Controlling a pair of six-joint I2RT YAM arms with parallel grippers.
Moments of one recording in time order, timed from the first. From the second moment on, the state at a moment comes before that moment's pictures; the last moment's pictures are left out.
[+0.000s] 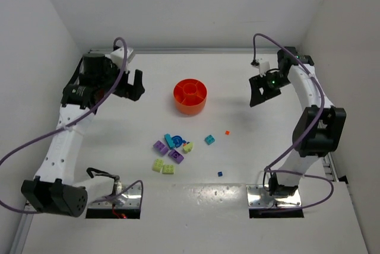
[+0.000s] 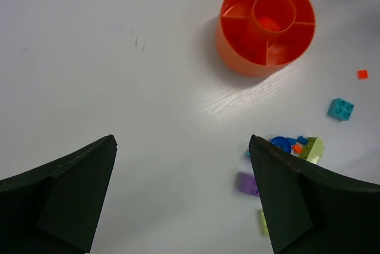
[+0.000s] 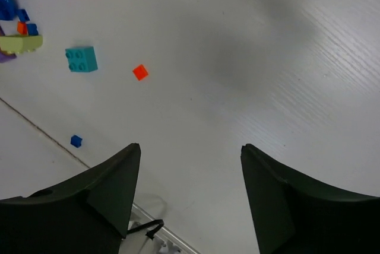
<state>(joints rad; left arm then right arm) -0.11 1.20 1.37 -0.74 0.31 0.17 -0.08 1.76 1.51 -1.12 -0.50 -0.53</state>
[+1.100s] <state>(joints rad) 0.12 1.09 1.15 -0.75 0.48 0.16 0.57 1.85 1.23 -0.93 -0.01 -0.50</state>
